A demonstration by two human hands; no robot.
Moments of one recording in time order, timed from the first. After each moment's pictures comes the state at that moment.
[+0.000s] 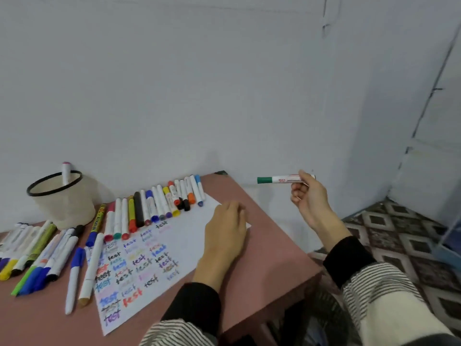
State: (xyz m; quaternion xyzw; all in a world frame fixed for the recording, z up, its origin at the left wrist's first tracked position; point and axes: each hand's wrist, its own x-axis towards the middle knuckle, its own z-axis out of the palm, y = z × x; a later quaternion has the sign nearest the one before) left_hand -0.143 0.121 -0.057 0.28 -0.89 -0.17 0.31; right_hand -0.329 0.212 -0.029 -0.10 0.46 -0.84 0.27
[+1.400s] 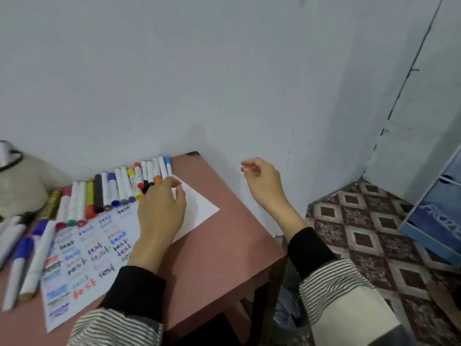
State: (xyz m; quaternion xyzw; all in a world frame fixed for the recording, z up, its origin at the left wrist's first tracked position) left_hand -0.120 0.088 -0.042 0.42 -0.83 -0.12 0.35; right_hand -0.298 0.198 -0.035 -0.36 0.73 -0.57 0.09
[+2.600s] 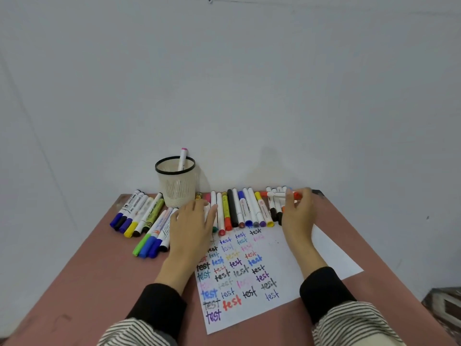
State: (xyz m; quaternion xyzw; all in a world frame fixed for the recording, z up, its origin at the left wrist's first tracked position) left_hand 0.046 -0.029 -0.052 0.52 -0.78 -0.05 0.33; right_hand -0.163 0.019 -0.045 -0.36 0.67 -0.64 -0.01
